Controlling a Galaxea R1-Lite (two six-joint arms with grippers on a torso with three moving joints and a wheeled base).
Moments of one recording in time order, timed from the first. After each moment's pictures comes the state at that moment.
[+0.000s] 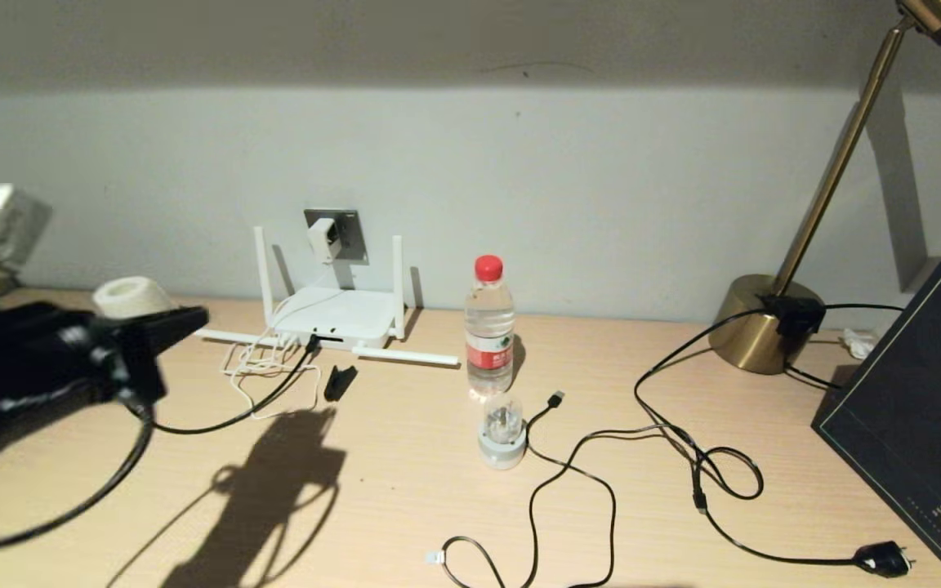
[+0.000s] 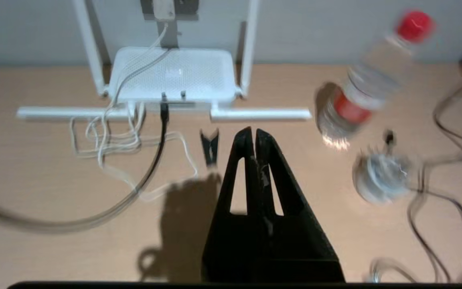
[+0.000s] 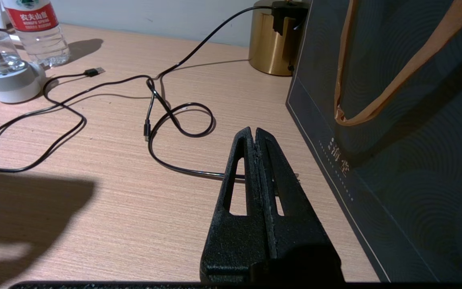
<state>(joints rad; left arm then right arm) -0.17 1.14 -0.65 -0.35 -0.05 -0.01 0.00 0.00 0.00 -0.08 0.04 -0.05</state>
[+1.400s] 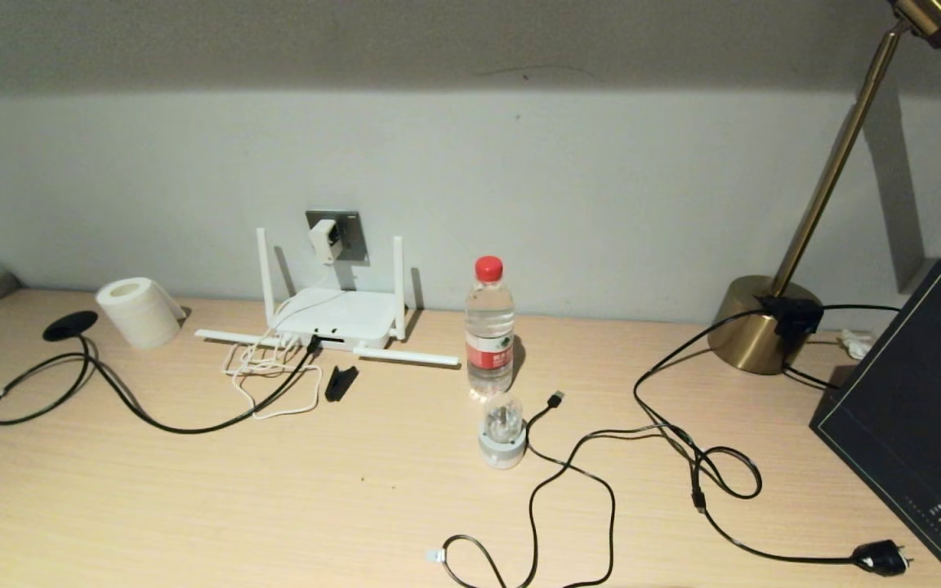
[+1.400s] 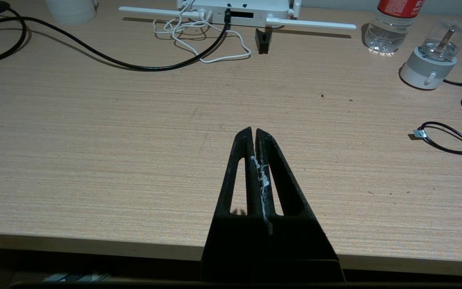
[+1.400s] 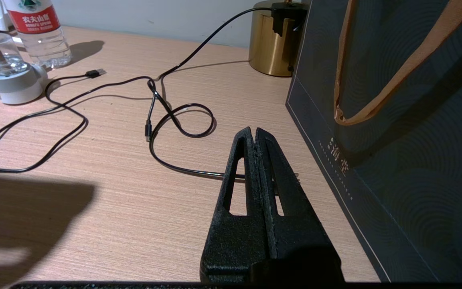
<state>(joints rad) 0.00 0.00 0.00 0.00 0.00 -0.04 0.00 0.00 0.00 -0.08 0.04 -0.05</state>
